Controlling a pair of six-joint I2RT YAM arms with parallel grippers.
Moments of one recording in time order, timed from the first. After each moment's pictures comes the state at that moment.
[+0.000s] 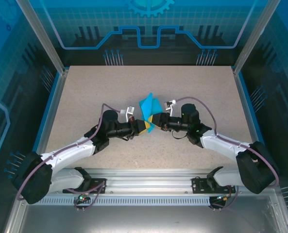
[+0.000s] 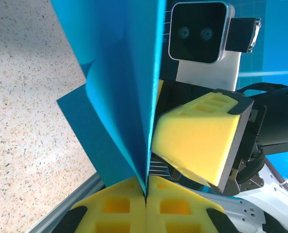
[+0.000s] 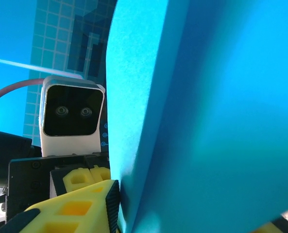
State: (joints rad) left arm -0.62 1.17 0.56 0.33 0.58 -1.27; right arm 0.55 1.30 0.60 0.42 -0.69 1.09
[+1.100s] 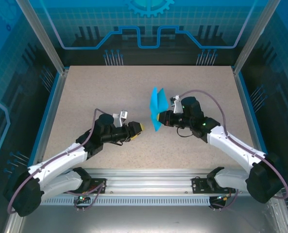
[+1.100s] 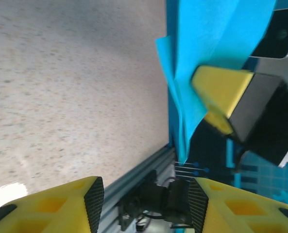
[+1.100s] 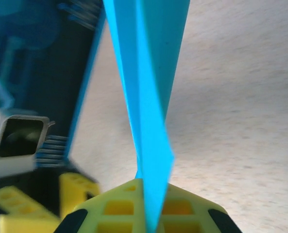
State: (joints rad) left arm -0.62 0.99 0.54 0.01 0.44 -1.16; right arm 0.55 1.20 0.86 -0.28 -0.36 0.70
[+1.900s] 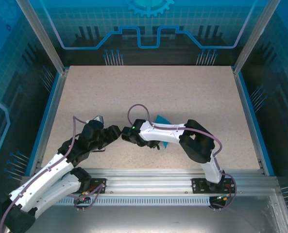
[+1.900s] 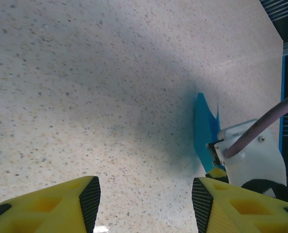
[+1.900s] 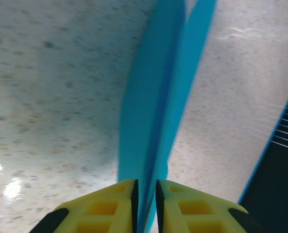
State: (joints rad) left arm -0.57 0.71 0.58 -0.59 -0.03 -1.06; right arm 1.11 2.05 1.52 -1.35 0.65 0.55
